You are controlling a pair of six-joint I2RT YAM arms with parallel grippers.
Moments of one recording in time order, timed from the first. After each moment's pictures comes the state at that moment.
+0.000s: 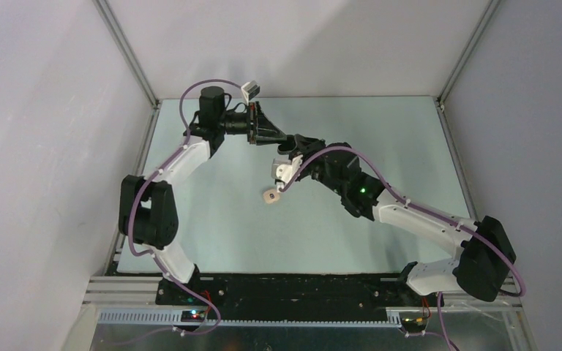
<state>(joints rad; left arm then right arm) -0.26 1.71 1.33 0.08 1.22 -0.93 0.86 1.34 1.01 0.19 0.08 -1.21</state>
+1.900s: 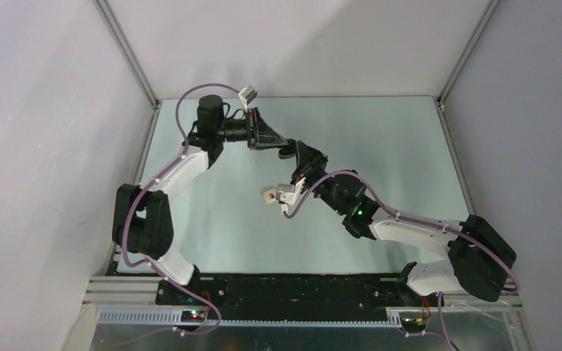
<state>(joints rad) -0.28 1.62 1.20 0.19 1.14 -0.92 0.91 1.33 0.72 0.72 0.12 -1.48</state>
